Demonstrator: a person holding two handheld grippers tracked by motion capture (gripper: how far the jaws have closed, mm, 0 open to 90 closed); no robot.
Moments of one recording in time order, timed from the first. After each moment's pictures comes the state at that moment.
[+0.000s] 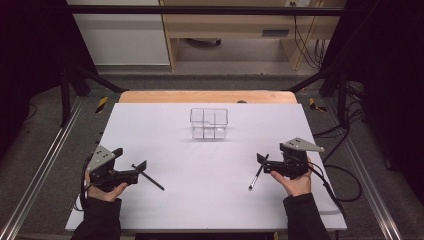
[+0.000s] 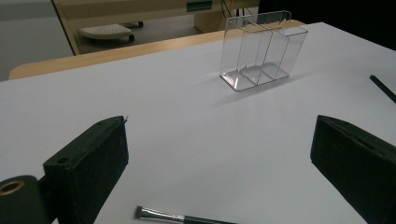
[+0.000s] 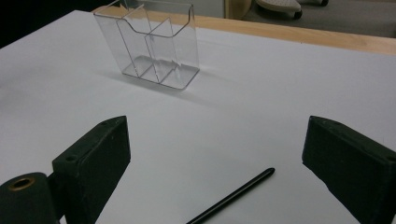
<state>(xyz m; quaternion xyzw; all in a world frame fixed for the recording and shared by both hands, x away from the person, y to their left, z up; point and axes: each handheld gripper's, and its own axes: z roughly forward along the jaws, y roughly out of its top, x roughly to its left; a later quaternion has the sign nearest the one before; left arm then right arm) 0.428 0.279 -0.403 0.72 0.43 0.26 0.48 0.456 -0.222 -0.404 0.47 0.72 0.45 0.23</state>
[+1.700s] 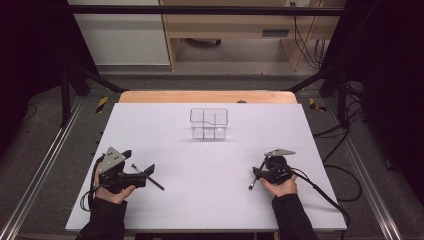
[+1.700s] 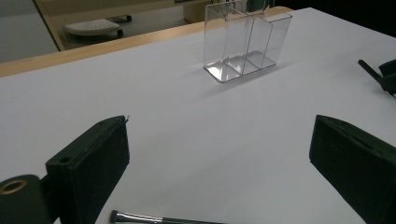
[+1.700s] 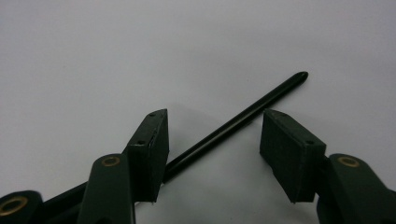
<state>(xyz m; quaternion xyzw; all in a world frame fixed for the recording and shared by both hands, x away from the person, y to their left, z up) 0.428 0.261 -0.409 0.74 0.41 0.25 0.47 0.477 -0.202 -0.476 0.53 0.77 0.31 0.19</state>
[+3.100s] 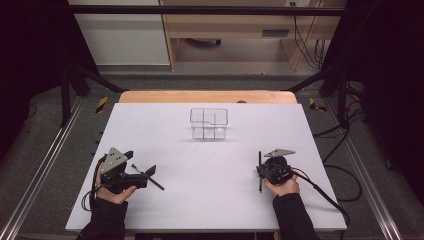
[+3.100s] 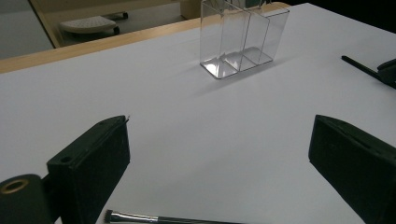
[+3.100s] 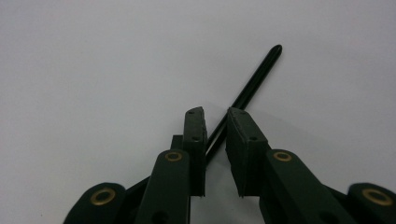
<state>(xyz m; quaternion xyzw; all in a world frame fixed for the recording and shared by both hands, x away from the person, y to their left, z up) 0.429 0.259 -0.411 0.75 0.41 0.25 0.47 0.475 -0.205 -0.471 0.49 0.79 0.31 0.17</state>
